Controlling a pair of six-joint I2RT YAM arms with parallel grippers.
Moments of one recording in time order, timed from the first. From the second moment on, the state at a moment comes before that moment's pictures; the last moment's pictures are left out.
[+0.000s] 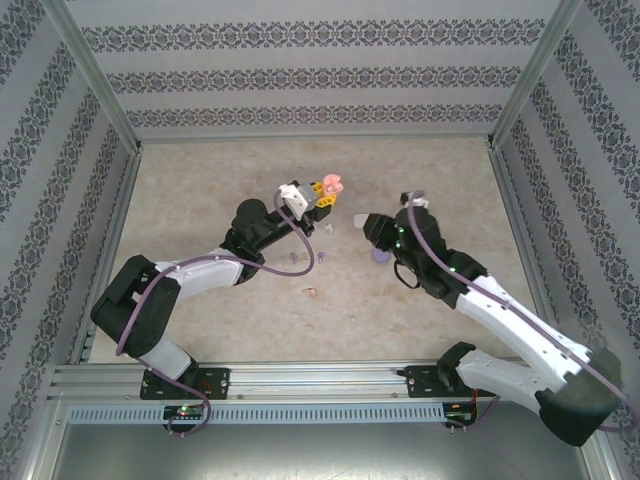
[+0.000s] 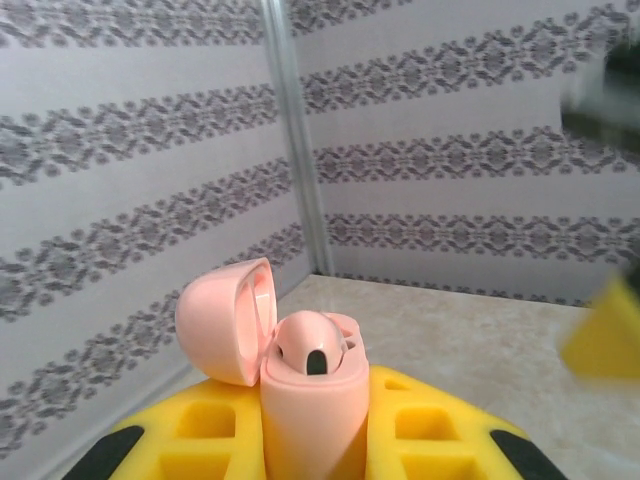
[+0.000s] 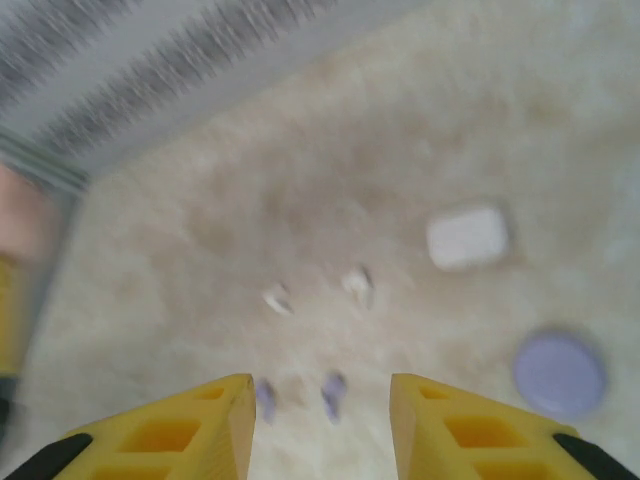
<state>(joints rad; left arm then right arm) -0.57 1.58 0.80 0.93 0.33 0.14 0.62 1.03 0.80 -0.35 0.17 0.80</state>
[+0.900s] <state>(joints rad) -0.40 1.36 0.63 1.00 0.17 0.04 1.04 1.69 0.97 -0.36 0.04 0.90</state>
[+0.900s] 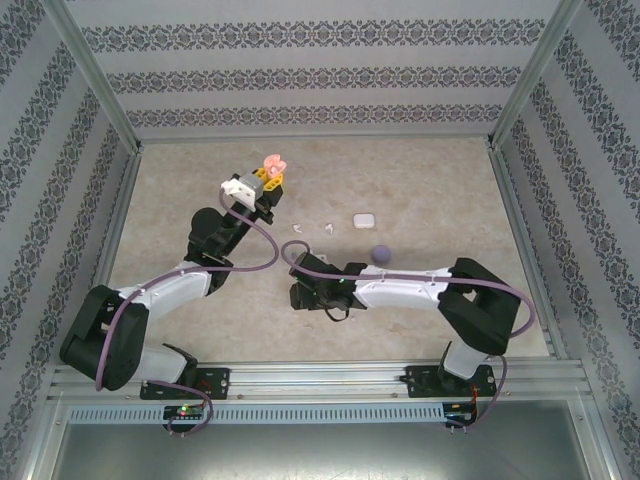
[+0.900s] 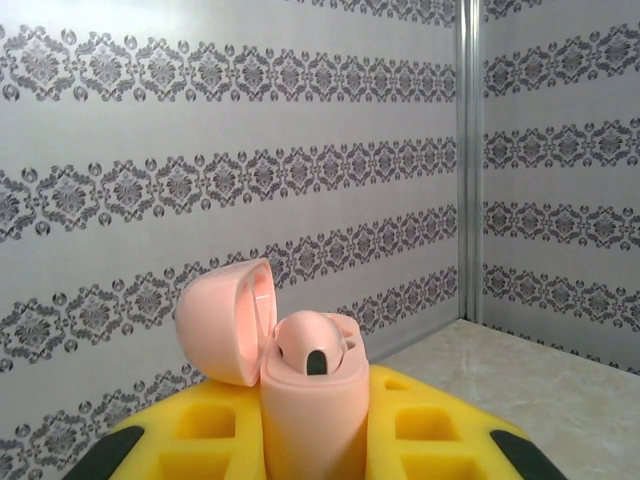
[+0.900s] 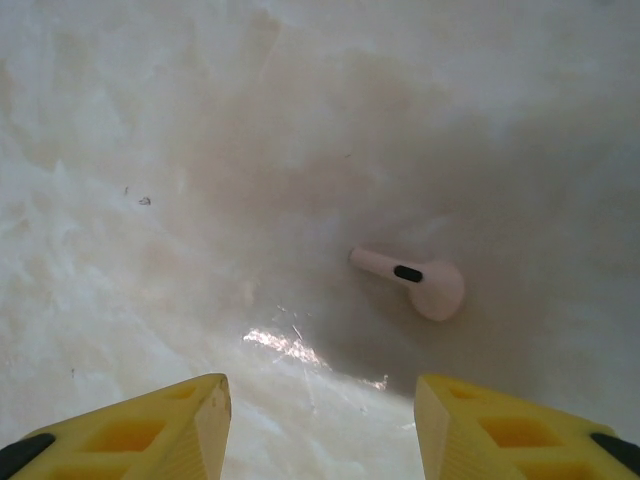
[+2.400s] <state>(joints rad) -0.39 1.35 0.62 1.00 0.16 0.02 0.97 1.72 1.02 -0.40 0.04 0.82</state>
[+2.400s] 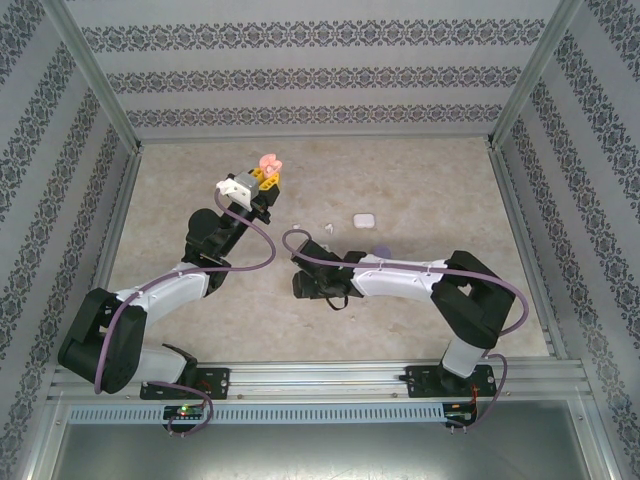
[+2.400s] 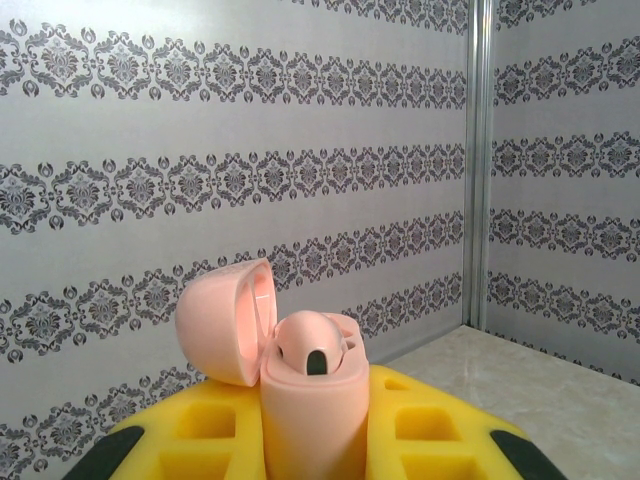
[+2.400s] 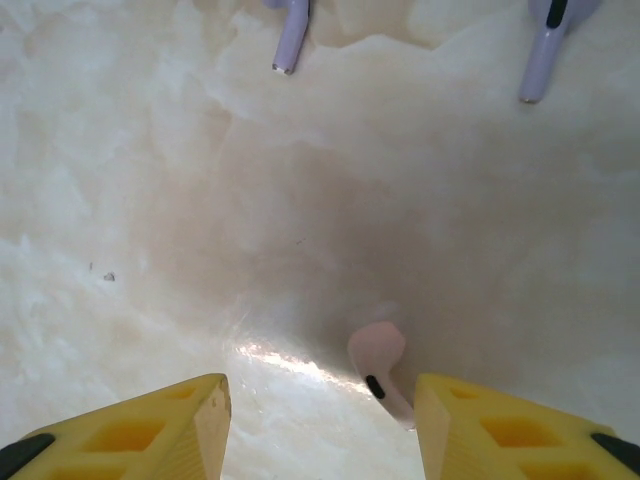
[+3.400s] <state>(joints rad) -0.39 1.35 0.63 1.00 0.17 0.02 1.00 1.90 1.19 -0.60 0.14 0.54</state>
